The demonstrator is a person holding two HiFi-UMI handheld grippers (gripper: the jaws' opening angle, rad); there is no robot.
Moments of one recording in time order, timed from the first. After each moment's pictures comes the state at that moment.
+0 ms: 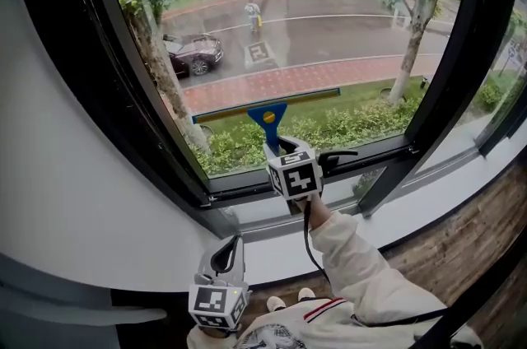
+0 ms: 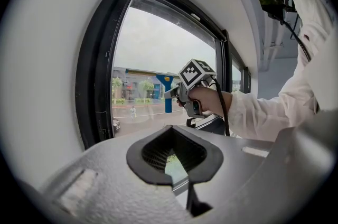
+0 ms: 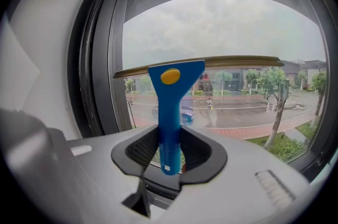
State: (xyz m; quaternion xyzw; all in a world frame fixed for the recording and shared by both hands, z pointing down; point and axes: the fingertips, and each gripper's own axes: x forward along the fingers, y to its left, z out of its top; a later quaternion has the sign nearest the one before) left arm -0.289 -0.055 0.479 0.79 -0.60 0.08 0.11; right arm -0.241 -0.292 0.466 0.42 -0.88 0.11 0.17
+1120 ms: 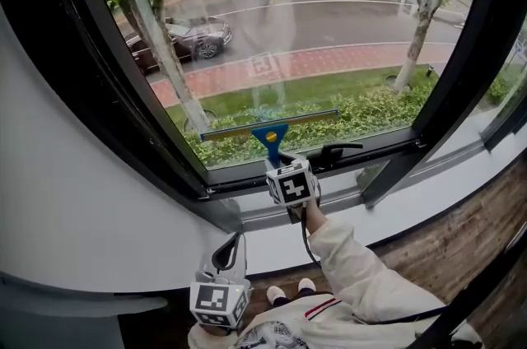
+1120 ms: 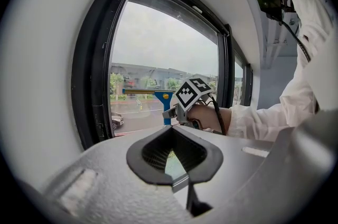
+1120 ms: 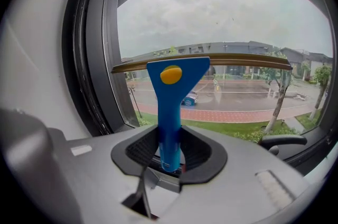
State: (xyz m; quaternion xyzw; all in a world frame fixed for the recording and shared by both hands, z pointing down) left arm -0.282 -0.063 0.494 0.78 -0.61 0.10 0.13; right arm -0.242 -0.282 0.571 0.40 -0.87 0.17 0.24
